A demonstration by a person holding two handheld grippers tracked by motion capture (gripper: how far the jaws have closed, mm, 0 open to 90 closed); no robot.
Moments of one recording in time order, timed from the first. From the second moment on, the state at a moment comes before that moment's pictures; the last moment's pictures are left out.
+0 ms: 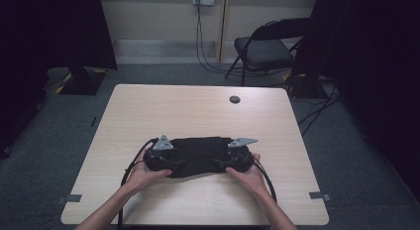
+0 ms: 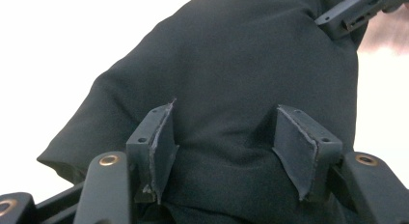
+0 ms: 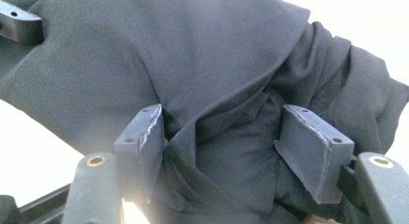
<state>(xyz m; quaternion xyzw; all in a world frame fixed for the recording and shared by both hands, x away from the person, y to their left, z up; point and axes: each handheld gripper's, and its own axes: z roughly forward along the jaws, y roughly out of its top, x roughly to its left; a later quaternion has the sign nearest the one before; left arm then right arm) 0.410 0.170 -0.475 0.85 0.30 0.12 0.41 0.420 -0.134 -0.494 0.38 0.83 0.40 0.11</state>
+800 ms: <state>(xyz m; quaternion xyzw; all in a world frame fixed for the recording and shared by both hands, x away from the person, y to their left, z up) 0.403 0.203 -0.445 0.81 0.32 0.14 0.47 0.411 -0.167 -0.448 0.41 0.79 0.45 0.11</state>
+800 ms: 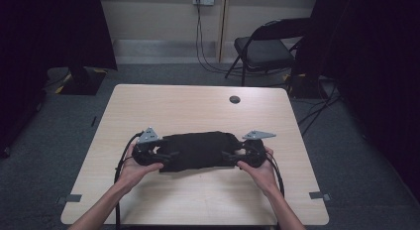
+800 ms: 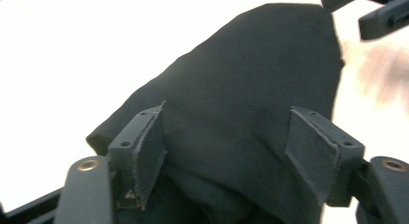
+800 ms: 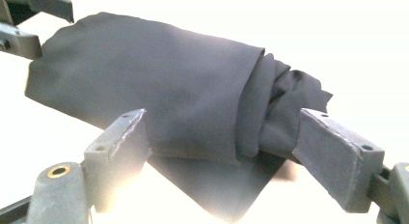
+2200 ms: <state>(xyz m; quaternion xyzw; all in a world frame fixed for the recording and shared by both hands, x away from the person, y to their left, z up) 0.366 0.308 -0.502 0.79 0.45 0.20 0.35 0.355 -0.290 -0.502 0.53 0.74 0.32 0.24</state>
